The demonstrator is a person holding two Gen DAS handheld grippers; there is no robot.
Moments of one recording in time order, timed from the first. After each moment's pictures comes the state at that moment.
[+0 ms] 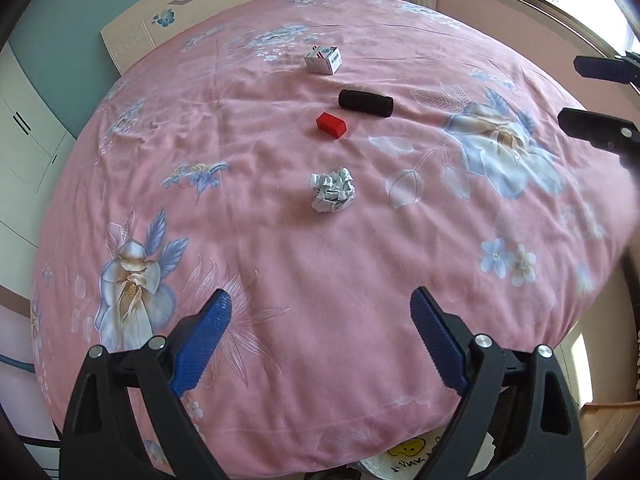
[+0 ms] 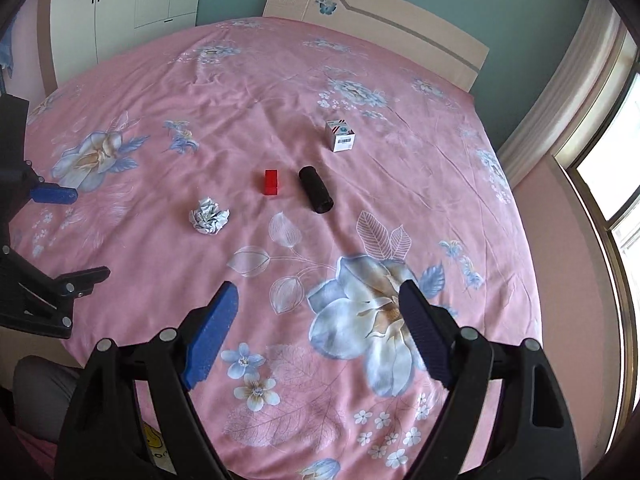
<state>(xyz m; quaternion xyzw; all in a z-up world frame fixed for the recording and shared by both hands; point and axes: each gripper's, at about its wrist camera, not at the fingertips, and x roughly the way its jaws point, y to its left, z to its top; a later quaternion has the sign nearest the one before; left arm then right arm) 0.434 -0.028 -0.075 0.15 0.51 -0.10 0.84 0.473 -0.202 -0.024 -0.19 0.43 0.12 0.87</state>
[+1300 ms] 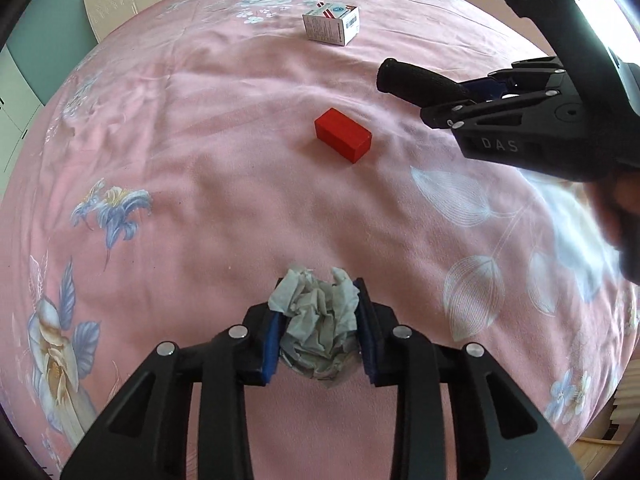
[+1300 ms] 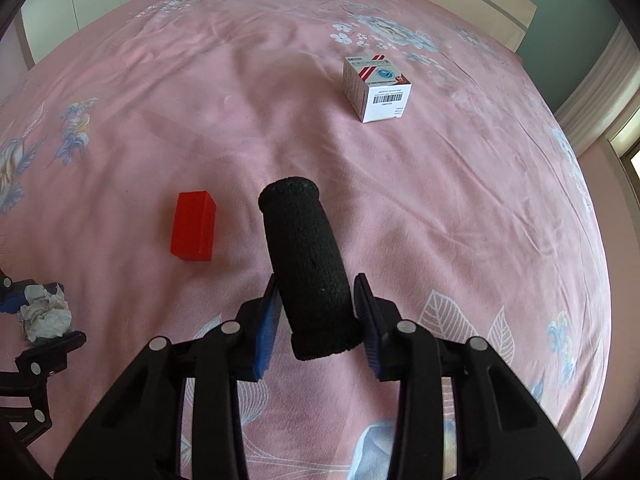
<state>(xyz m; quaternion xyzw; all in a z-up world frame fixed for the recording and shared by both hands) 0.574 -0.048 -0.162 0.10 0.55 -0.11 0.82 0.698 -0.164 -0.178 -0.18 0.50 0.14 0.83</state>
